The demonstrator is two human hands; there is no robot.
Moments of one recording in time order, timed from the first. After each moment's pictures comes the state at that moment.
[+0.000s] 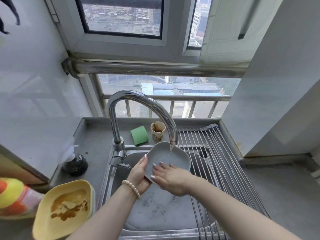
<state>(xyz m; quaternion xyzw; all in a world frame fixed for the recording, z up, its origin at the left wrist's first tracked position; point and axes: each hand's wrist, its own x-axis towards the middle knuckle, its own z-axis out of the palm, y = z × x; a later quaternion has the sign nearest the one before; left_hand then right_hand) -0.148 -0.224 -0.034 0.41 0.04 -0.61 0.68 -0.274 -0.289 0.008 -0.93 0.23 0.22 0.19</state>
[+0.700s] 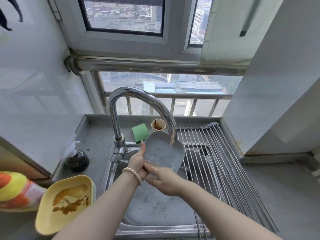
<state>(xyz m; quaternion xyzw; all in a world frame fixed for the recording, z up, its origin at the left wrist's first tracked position) -0.140 -0.238 -0.023 0.48 0.02 -0.59 0.65 -0.260 -0.265 -0.003 -0.91 0.19 0.00 0.37</state>
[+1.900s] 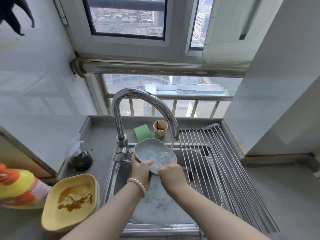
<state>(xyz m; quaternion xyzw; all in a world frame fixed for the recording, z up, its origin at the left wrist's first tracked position) -0.164 -0.210 0.001 0.58 0.02 -0.43 0.69 -0.260 -0.258 -0.029 -0.95 0.31 -0.05 0.03</state>
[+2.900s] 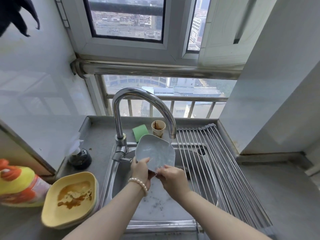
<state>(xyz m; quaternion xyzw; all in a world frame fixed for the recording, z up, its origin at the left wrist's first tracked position) -0.176 -0.202 0.001 0.54 0.08 -0.45 0.71 -0.286 -0.256 -0.043 -0.94 0.24 -0.22 0.14</state>
